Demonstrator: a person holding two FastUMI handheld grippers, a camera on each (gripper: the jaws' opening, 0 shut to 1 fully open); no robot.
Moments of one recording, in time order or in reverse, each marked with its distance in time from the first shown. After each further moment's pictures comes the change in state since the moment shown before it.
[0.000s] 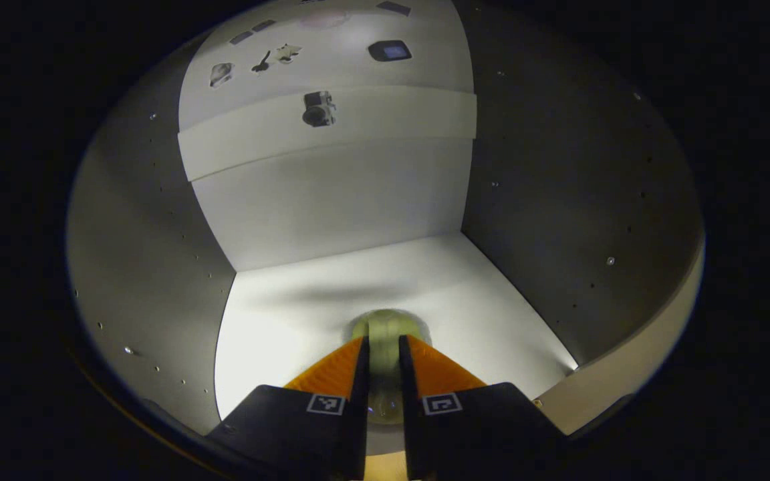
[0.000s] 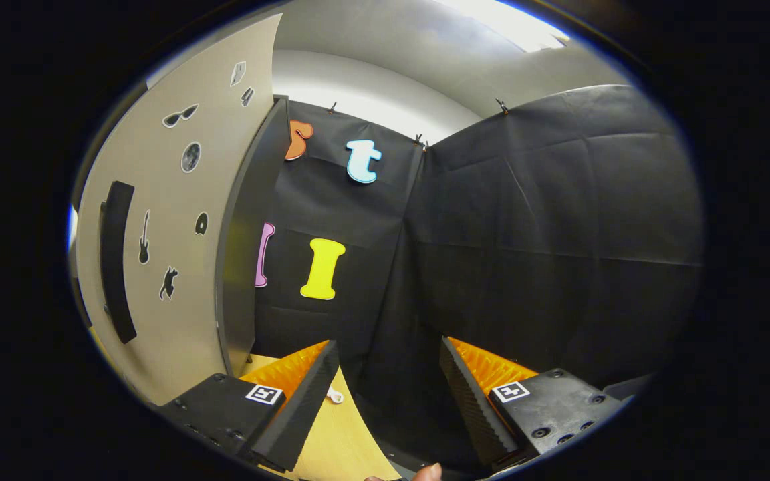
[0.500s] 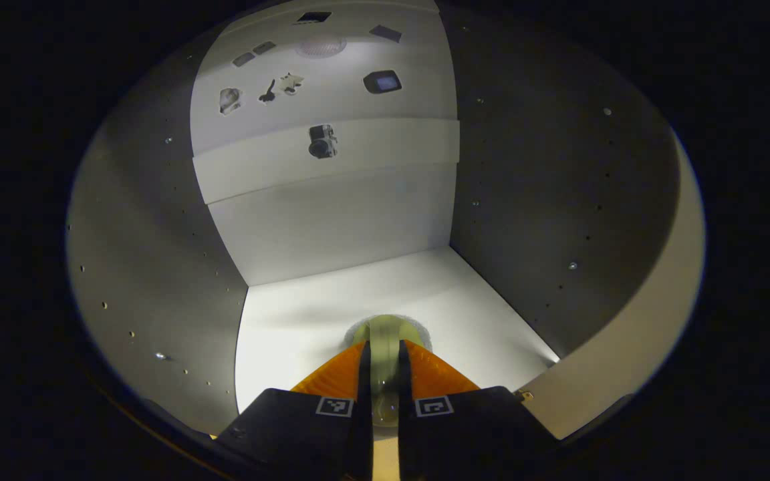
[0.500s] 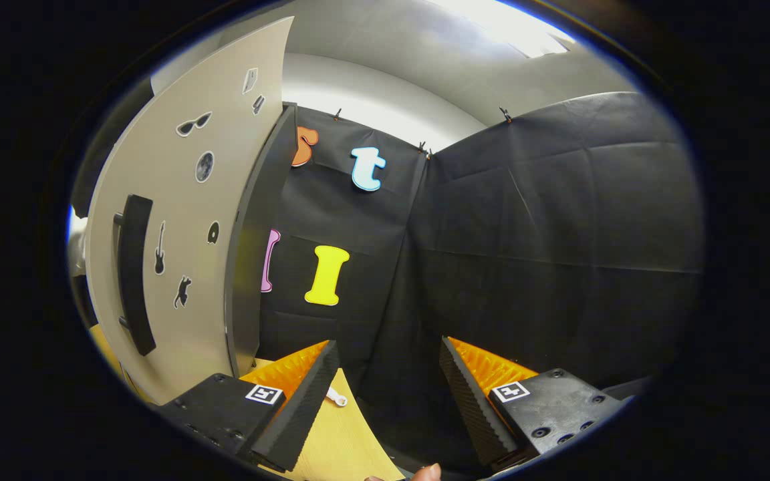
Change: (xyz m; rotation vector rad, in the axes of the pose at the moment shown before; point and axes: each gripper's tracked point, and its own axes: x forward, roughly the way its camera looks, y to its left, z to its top) left arm -0.053 0.003 0.011 0.026 -0.064 -0.048; right arm -0.016 0.020 0.018 -0.011 -0.028 0.009
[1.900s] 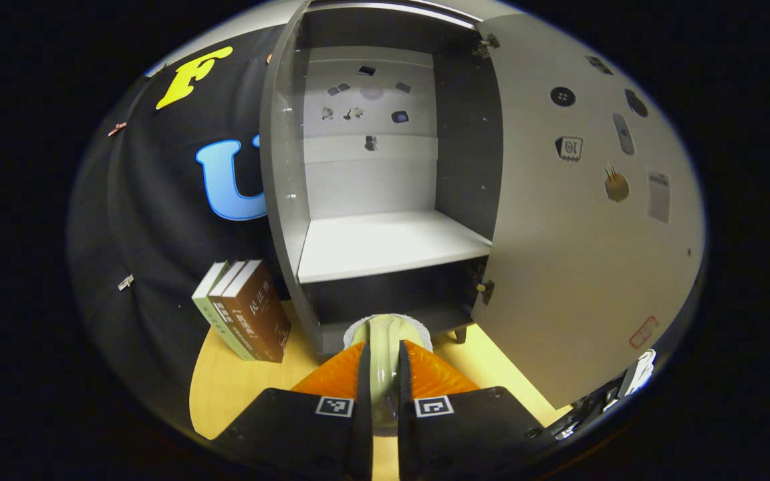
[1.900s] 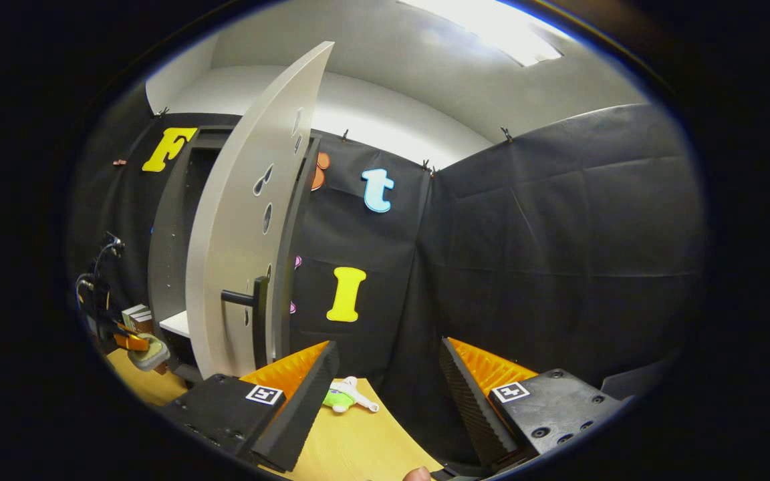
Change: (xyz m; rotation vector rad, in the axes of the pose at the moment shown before) left arm -0.200 -0.012 -0.216 -0.067 -0.123 0.044; right arm -0.064 0.079 0.057 0.055 -0.042 -0.004
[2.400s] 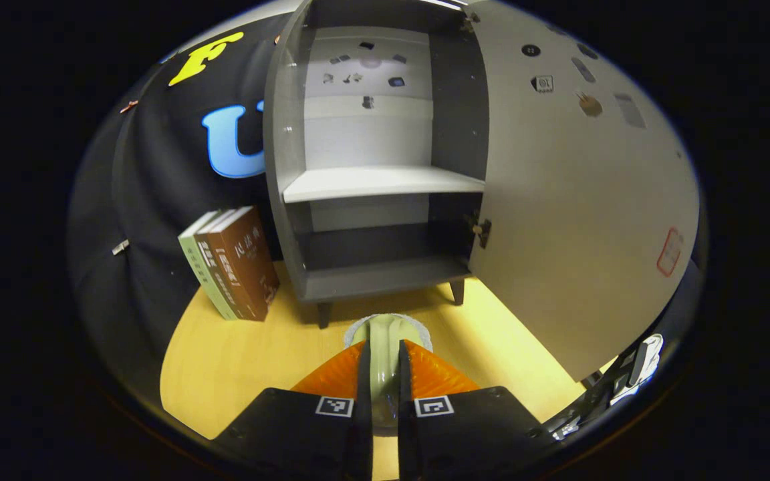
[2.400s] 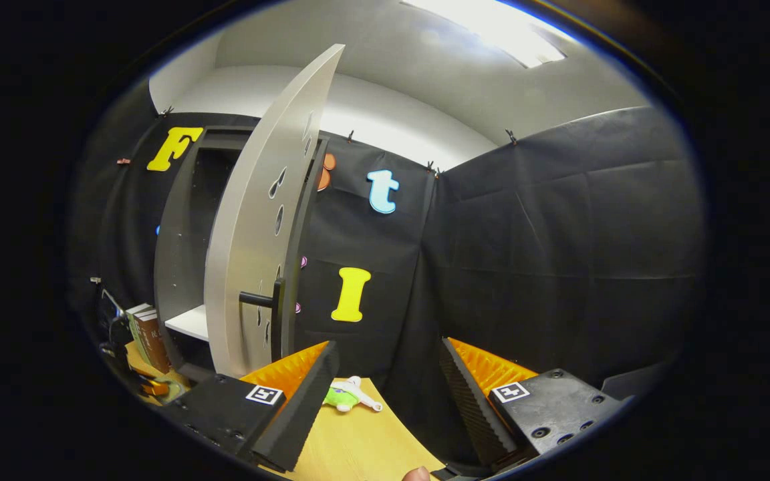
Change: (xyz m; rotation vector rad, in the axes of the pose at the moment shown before) left arm 0.022 -0.027 -0.119 -0.024 0.067 0.001; right arm -0.006 0.009 0.000 -0.006 0.003 0.008
